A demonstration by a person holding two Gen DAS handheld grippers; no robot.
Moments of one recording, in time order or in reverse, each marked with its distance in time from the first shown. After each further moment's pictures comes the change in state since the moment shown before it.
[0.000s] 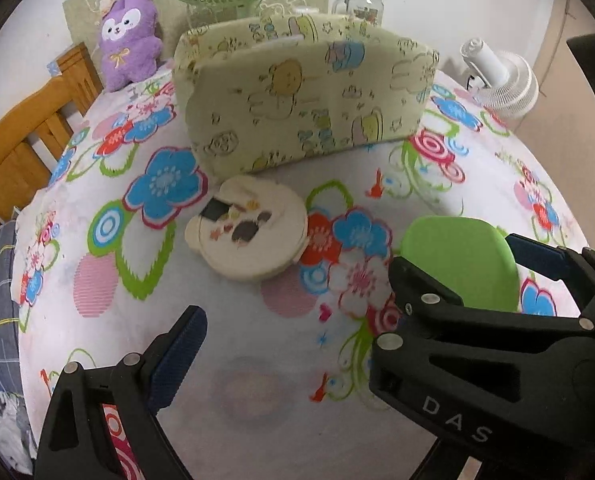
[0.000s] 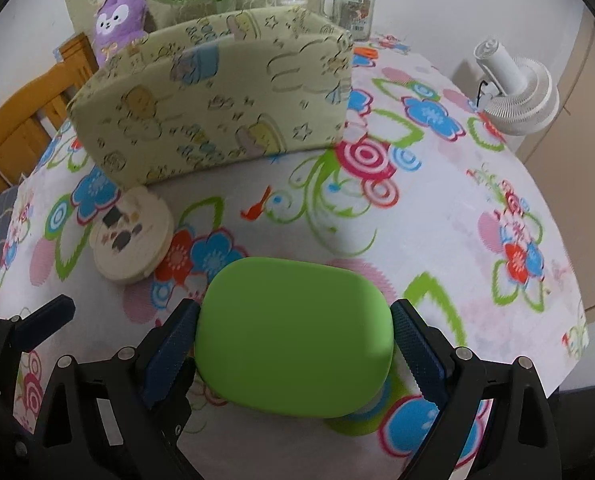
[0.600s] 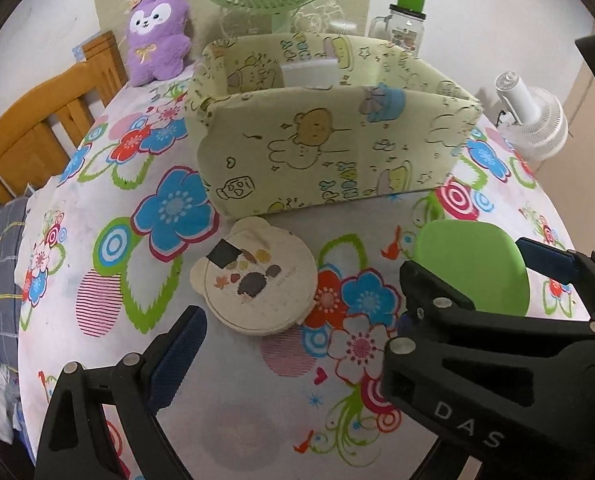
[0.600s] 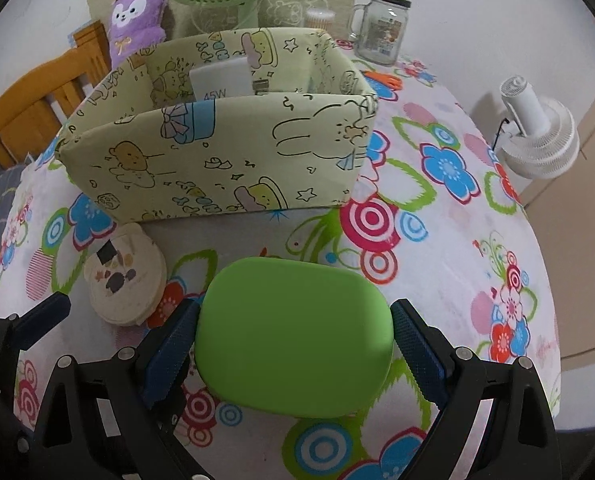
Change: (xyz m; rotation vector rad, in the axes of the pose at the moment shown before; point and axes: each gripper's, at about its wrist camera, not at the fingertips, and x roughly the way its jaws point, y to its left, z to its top) left arm 0.009 0.005 0.032 -0.135 -0.011 0.039; right arm 0.007 0.001 0.046 -0.123 0.007 0.010
